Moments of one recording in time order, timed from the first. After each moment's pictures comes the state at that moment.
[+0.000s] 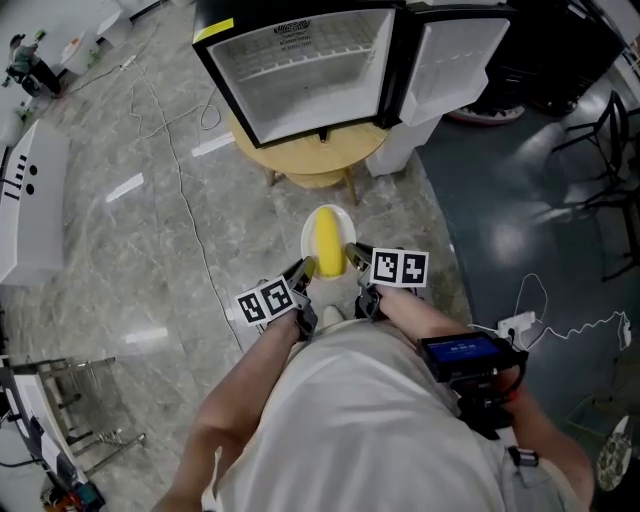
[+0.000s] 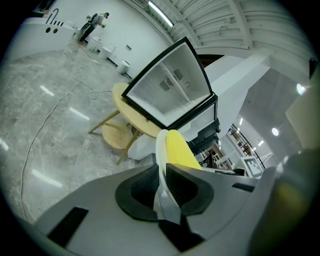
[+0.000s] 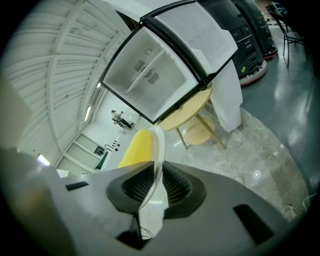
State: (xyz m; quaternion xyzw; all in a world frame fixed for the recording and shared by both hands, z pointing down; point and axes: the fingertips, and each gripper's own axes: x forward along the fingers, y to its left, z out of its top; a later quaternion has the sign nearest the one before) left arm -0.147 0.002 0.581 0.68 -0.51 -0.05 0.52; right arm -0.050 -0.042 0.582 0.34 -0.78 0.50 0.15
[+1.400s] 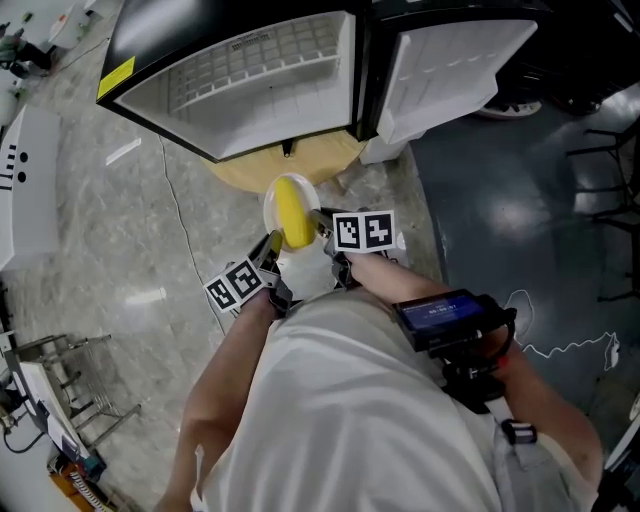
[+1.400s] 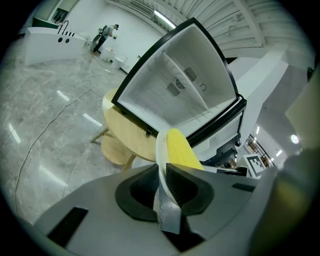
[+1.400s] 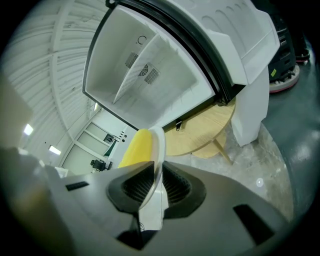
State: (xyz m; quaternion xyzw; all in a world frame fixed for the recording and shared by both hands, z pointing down) left arm -0.132 -0.171 0.589 0.61 -0.59 -0.07 0.52; right arm -0.047 -0.233 0.593 0.24 -0.81 0.50 0.20
